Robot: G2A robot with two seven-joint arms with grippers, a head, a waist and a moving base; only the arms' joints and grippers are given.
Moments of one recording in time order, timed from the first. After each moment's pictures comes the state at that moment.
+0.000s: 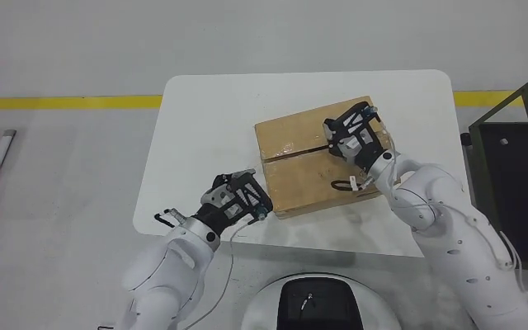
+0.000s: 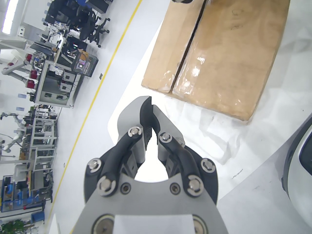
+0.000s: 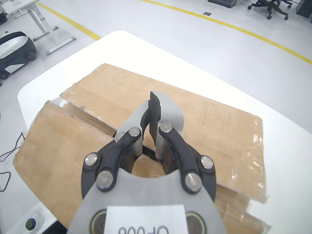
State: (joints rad) left arm 1.18 -1.09 -1.25 -2.29 1.73 -0.54 -0.66; right arm -1.00 -1.25 1.25 -1.80 -1.12 -0.19 0.51
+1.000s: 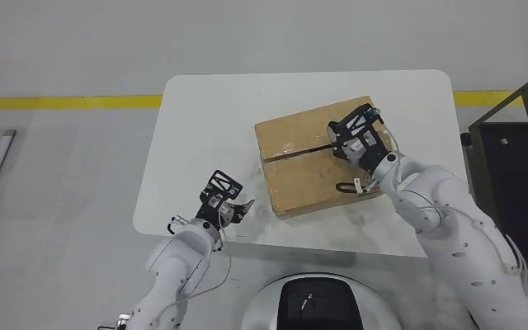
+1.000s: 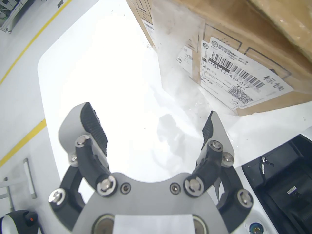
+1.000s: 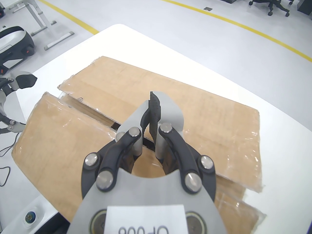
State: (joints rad) left arm 1.25 -1.12 -1.28 -1.94 1.51 -0.27 -0.61; right arm -1.02 -1.24 1.27 -1.82 -1.13 -0.20 0.55
